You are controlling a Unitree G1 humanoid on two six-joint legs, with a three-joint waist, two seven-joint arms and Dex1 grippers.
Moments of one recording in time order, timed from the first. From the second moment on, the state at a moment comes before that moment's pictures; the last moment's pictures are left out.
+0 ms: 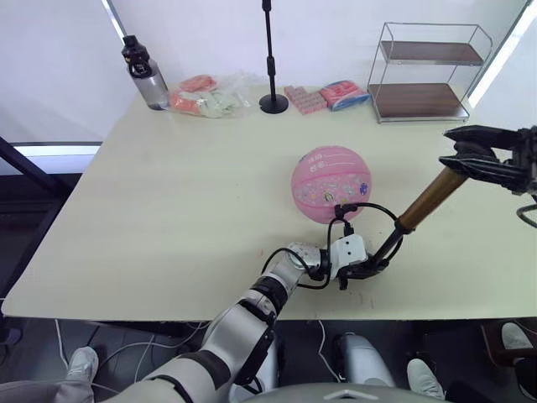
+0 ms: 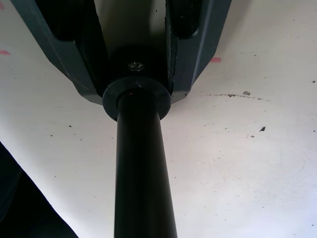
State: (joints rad) left arm -0.69 -0.10 -0.37 1.12 0.19 -0.42 -0.89; right arm -0.36 -1.00 -0.37 -0.23 0.86 0.54 1.15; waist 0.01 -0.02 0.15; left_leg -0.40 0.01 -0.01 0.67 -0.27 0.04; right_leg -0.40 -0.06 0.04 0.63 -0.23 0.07
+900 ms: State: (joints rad) left arm -0.68 -0.09 -0.37 1.13 0.20 -0.42 -0.87; right arm -0.13 -0.77 -0.11 -0.16 0.54 0.14 1.11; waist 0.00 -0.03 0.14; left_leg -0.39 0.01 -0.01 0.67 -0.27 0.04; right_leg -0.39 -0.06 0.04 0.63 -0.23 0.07
